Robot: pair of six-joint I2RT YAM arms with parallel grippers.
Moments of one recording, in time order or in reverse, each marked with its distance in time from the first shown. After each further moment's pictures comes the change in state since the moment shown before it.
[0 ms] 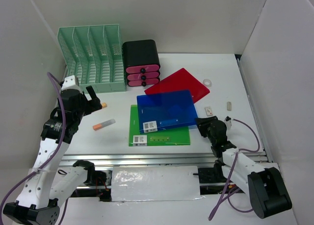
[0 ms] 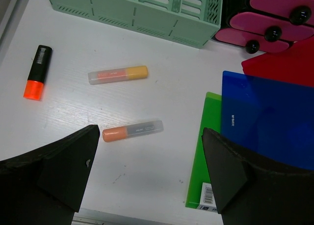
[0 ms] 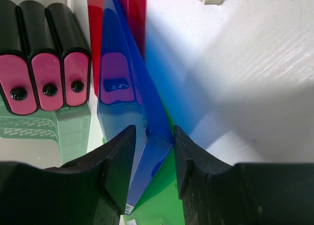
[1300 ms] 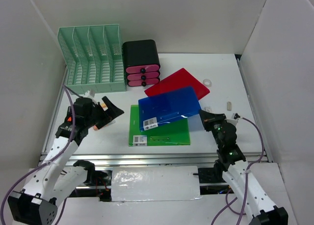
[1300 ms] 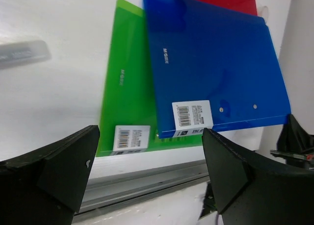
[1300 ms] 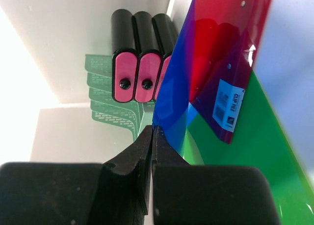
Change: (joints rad) left arm -0.032 0.008 -0.253 0.156 0.460 -0.381; right arm 0.001 -0.462 0.090 -0.241 -0.027 0.080
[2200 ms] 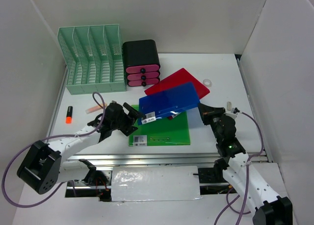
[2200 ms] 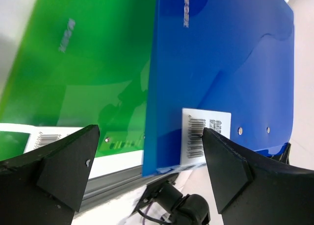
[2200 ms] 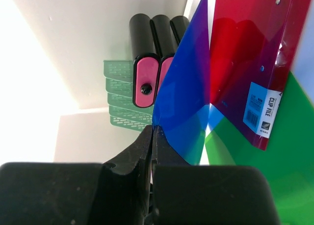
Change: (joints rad) left arm -0.320 0.383 -0.191 0.506 -0.077 -0.613; right arm 0.044 0.144 0.111 0.057 0.048 0.079
